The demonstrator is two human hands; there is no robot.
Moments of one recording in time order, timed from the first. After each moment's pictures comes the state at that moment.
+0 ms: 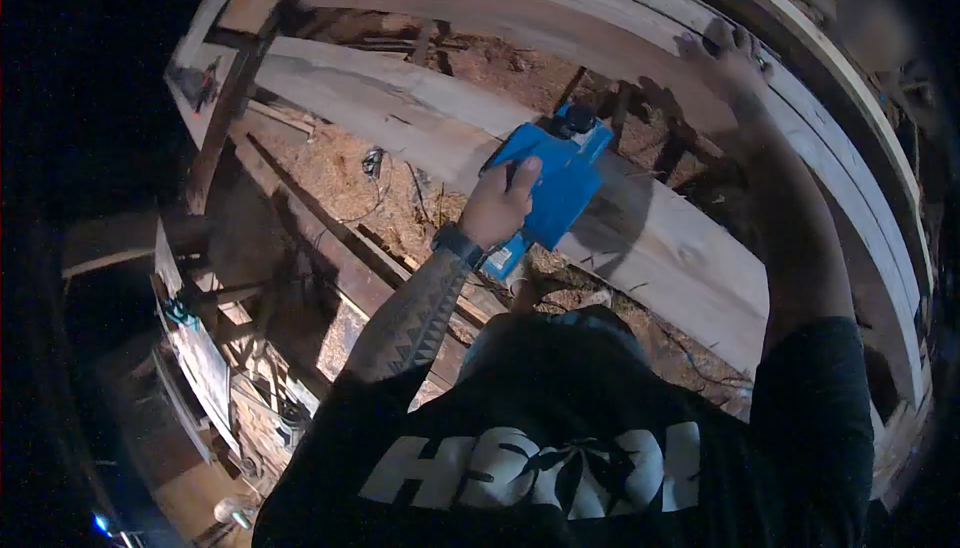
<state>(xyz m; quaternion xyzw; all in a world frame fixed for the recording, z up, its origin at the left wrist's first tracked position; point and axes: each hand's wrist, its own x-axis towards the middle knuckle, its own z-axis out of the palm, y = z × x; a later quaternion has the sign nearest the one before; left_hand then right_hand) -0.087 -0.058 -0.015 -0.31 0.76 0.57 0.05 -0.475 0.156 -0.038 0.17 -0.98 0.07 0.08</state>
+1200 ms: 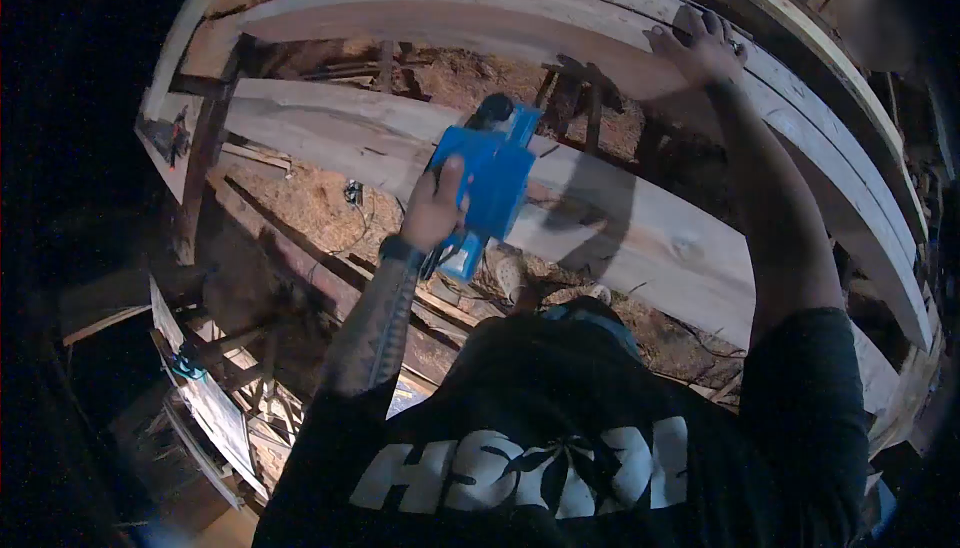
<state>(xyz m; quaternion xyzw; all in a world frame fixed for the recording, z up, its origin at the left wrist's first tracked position) -0.092 -0.134 -0.016 -0.33 0.72 0.61 0.02 -0.487 0.156 -0.046 0.16 -0.98 0.08 0.09</state>
